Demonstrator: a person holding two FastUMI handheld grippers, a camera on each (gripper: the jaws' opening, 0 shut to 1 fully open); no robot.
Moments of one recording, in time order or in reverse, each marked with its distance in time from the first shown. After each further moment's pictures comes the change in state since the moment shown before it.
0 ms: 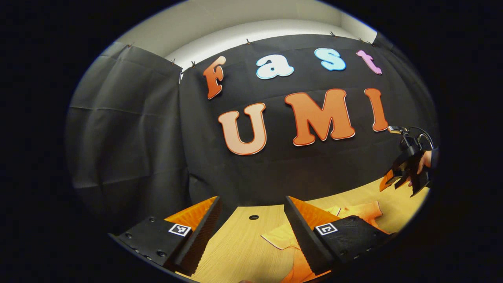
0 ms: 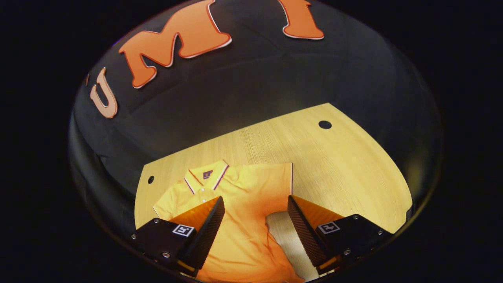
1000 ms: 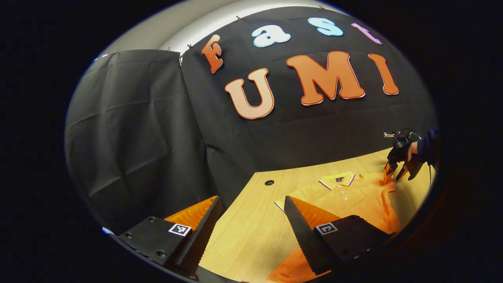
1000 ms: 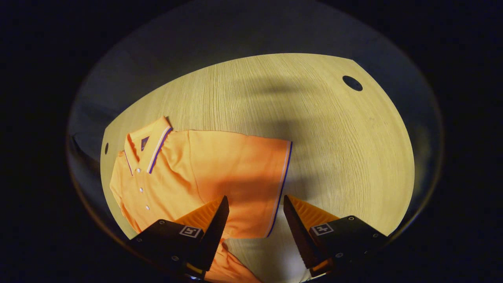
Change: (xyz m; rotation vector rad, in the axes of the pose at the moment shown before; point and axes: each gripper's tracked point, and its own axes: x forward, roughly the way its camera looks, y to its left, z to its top) left arm -0.035 -0.032 -0.057 0.108 0.287 0.104; right arm 0.161 -0.066 -0.044 -0.163 0.427 -0.127
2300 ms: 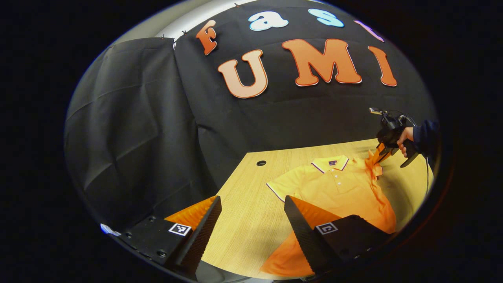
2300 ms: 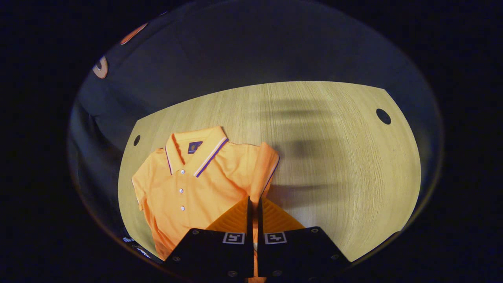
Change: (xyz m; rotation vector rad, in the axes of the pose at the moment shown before) left arm 0.000 -0.010 -0.041 -0.023 0.145 -0.040; right arm -0.051 0.088 0.025 -0.127 -0.158 0.215
